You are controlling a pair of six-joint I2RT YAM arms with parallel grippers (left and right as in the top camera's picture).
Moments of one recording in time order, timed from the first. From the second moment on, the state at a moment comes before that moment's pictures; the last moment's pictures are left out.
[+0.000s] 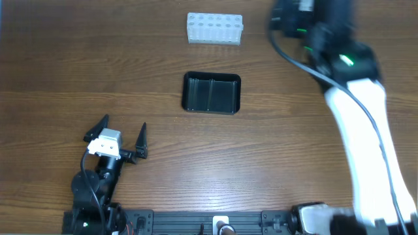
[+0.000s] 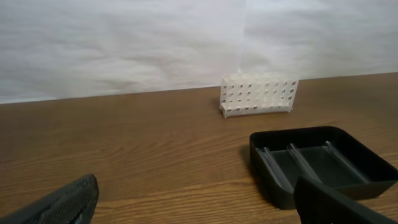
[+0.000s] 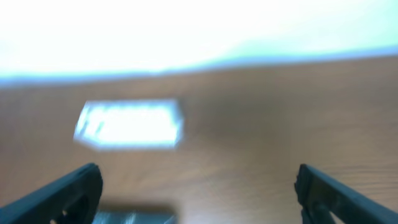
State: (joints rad) left arm -0.05 0.01 0.01 -0.06 0.15 0.00; right arm 0.13 1.45 1.59 -0.62 0.20 0.16
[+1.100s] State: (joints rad) left arm -0.05 0.01 0.01 -0.06 0.15 0.00; right arm 0.07 0.04 0.08 -0.09 0.27 0.00
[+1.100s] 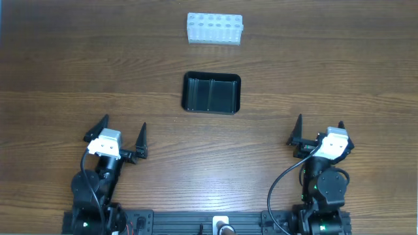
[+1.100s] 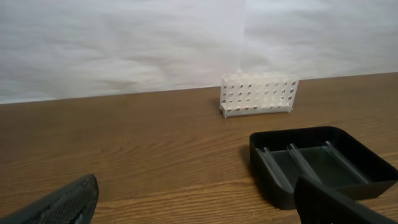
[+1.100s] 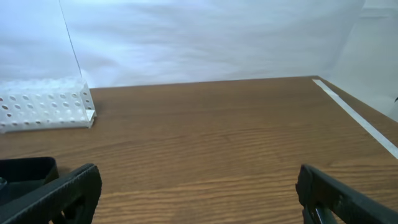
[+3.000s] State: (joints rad) left arm -0.05 0.01 0.01 -0.06 0.15 0.00; right arm 0.07 0.02 0.01 -0.05 0.27 0.00
